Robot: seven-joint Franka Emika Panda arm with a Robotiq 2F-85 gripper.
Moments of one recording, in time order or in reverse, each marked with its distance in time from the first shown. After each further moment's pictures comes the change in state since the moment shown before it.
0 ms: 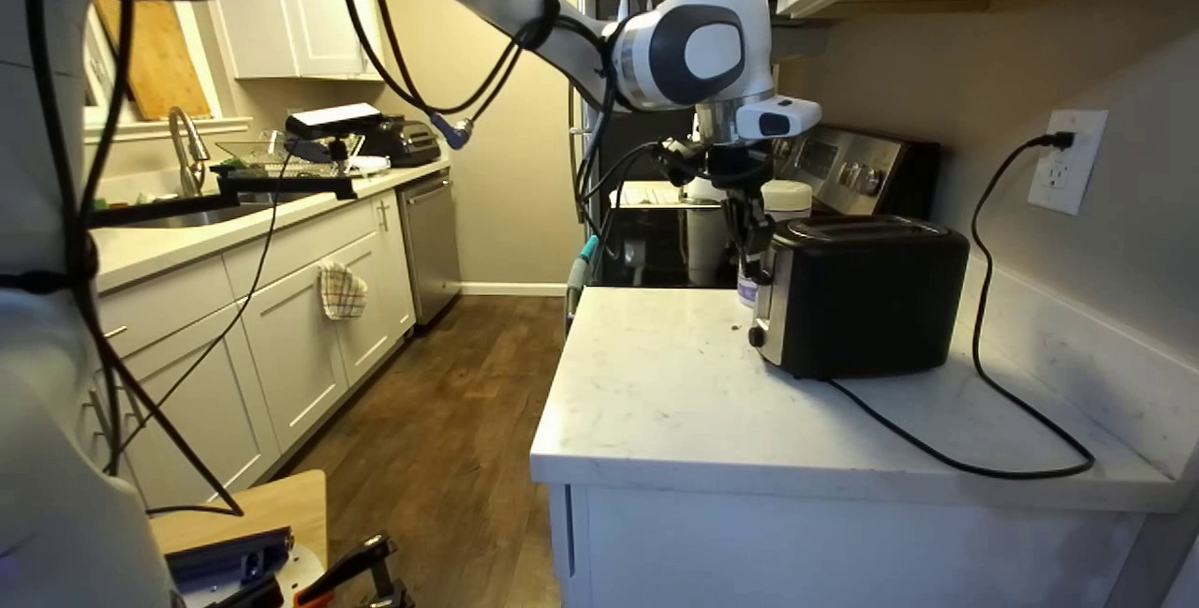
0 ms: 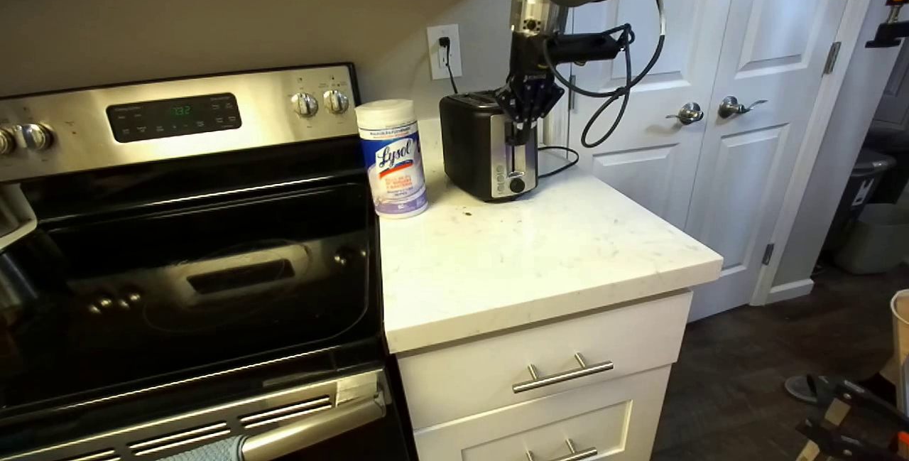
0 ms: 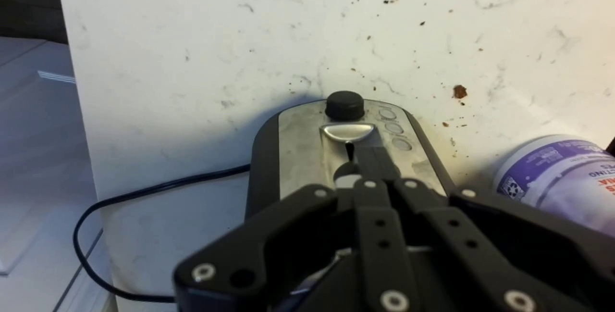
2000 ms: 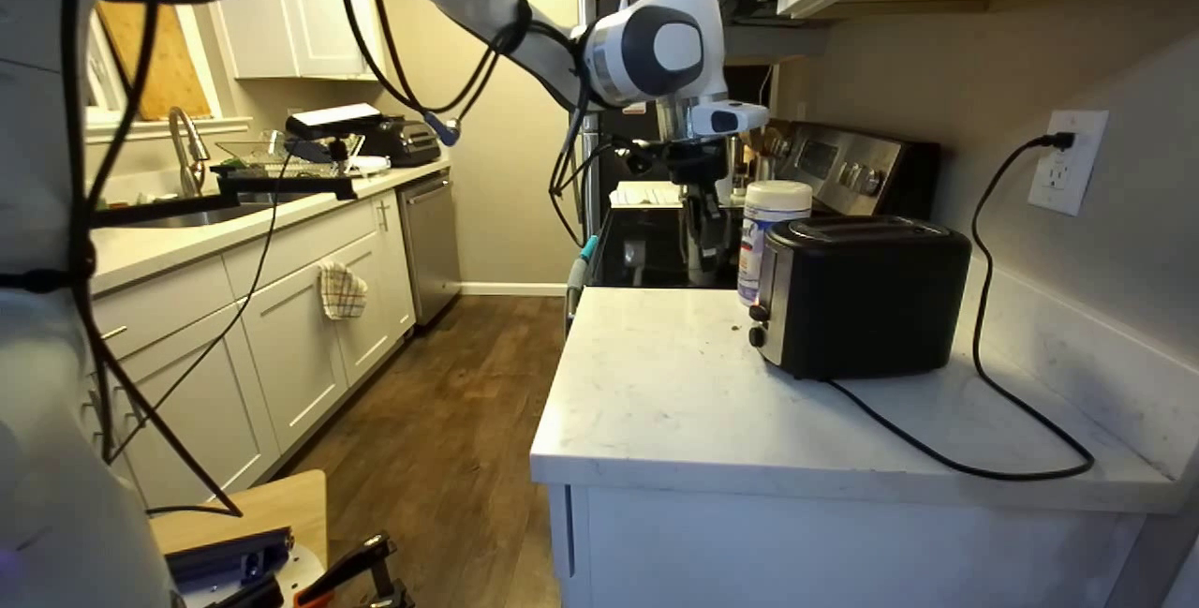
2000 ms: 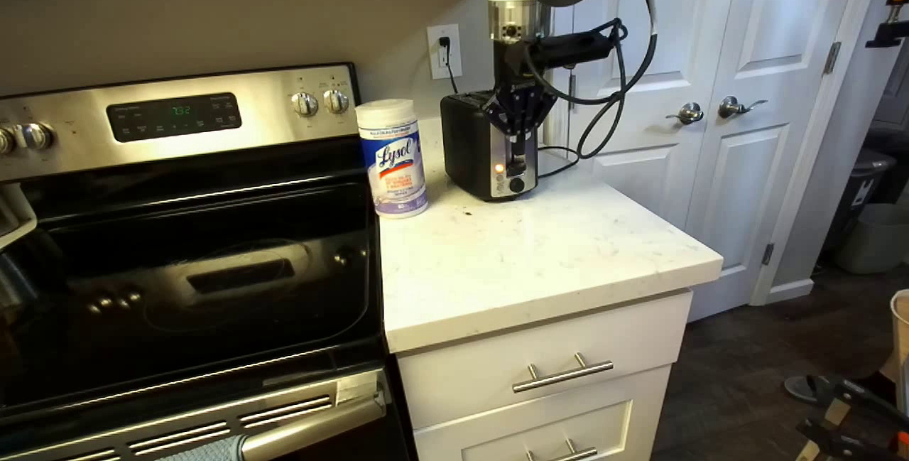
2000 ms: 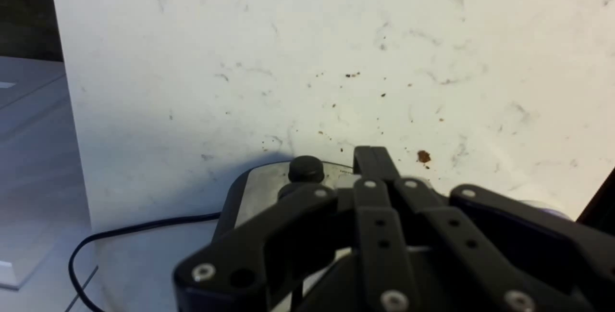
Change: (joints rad) arm 0.098 -0.007 0.012 0.014 -0.074 -0.122 0.124
